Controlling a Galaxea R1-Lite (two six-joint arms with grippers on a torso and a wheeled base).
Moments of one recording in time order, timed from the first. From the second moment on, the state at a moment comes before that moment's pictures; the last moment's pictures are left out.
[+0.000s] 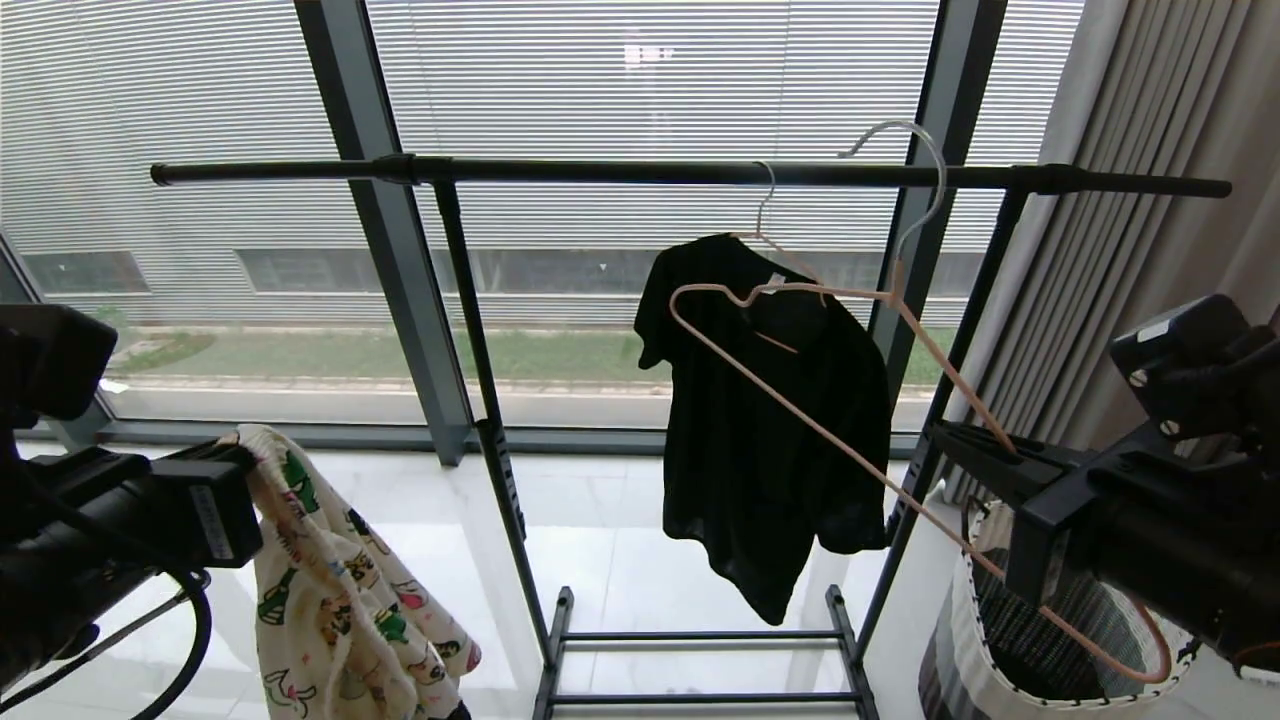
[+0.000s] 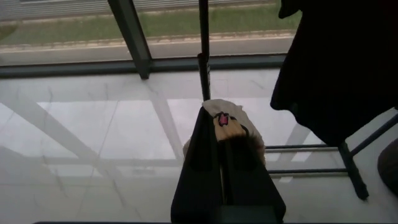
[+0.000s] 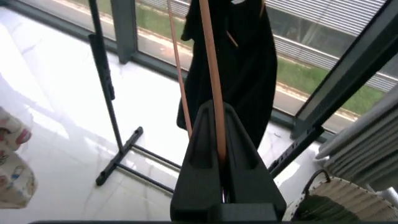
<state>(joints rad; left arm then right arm) -0.34 1.11 -0.53 -0.34 0.33 0.00 0.96 1.28 -0.58 -0.59 -0.39 -0.03</state>
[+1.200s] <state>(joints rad) -0.44 1.46 -0.71 -0.54 0.38 -0.09 1.26 1.48 -0.63 -0.61 -0.38 0.09</state>
